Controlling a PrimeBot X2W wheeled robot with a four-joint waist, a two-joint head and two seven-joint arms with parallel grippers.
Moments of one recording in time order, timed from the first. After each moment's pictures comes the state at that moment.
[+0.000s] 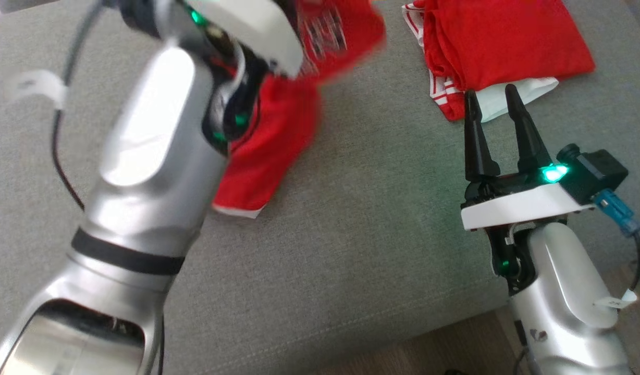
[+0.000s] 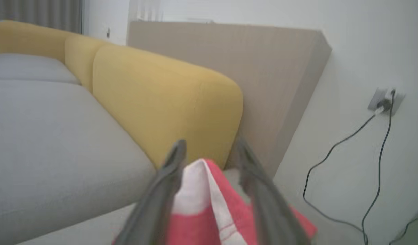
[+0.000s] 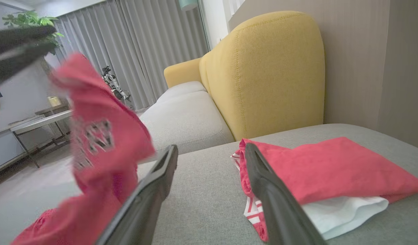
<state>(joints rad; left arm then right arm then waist) -0.97 0.03 -0.49 0.40 -0.54 0.05 -0.04 -0.38 -0.06 0.18 0.29 0.34 0.12 -0.25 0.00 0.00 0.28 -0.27</state>
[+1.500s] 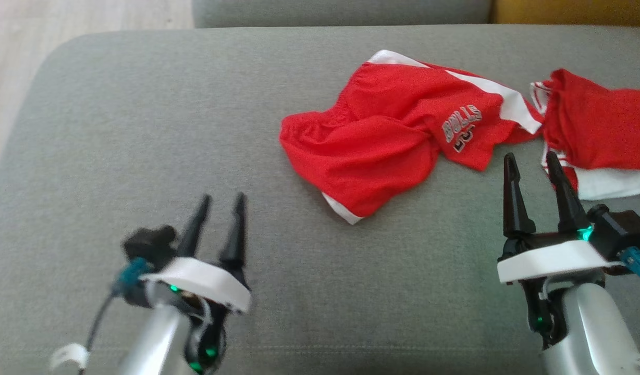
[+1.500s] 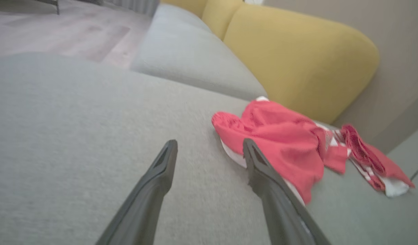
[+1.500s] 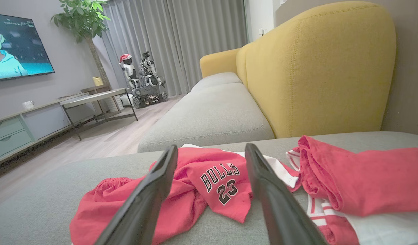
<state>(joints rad) -0.21 0.07 -0.33 0.36 -0.49 -0.01 -0.25 -0.16 -0.05 0.02 0.20 0.22 0.12 -0.18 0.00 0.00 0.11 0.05</state>
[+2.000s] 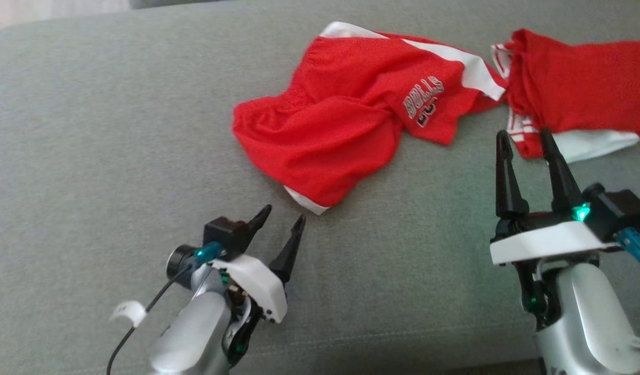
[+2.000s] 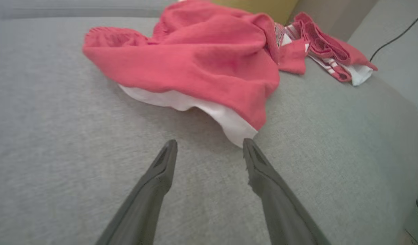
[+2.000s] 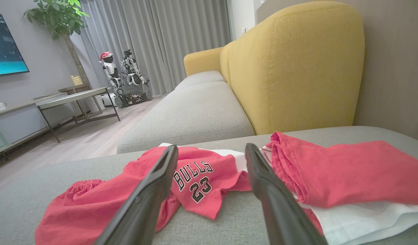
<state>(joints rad) -0.35 0.06 -0.56 0.61 -0.36 -0.09 -0.23 -0.21 -0.05 0.05 0.19 0.22 0.12 -0.18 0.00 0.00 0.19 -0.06</state>
